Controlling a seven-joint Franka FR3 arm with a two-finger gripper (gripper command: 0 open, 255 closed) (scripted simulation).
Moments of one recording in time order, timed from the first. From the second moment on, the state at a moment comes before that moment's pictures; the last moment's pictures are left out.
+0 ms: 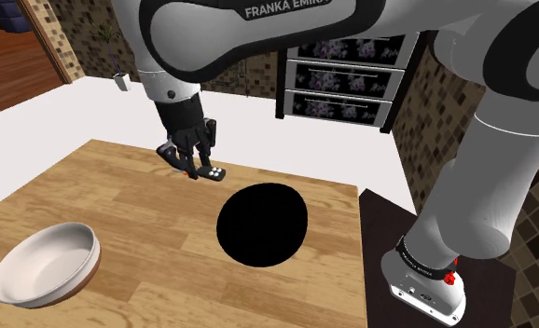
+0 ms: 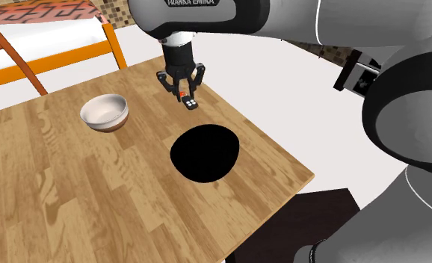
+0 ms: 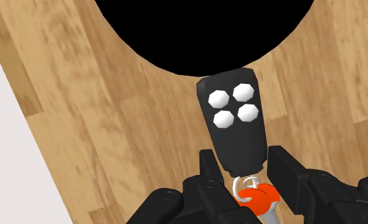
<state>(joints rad) 0.25 0.14 0.44 -1.63 -0.02 1.68 0.43</state>
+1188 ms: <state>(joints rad) 0.27 -0.43 0.41 -2.15 0.20 1.67 0.36</state>
